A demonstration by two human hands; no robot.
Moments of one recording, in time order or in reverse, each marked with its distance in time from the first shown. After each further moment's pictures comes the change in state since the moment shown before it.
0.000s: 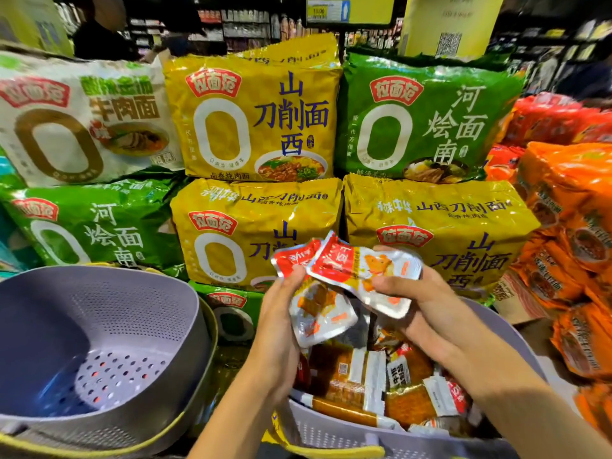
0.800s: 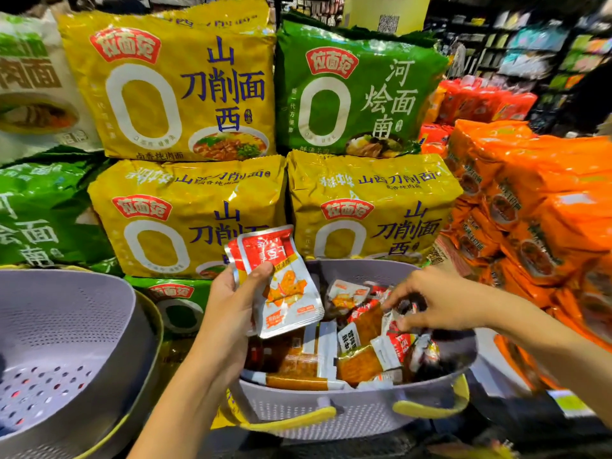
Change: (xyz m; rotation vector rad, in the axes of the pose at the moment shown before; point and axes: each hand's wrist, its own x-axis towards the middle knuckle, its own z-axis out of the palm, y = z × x) left_hand 0.002 -0.006 -0.005 0.201 -0.074 0.028; right_hand -0.018 -0.043 -0.098 -1.922 -0.363 -0.042
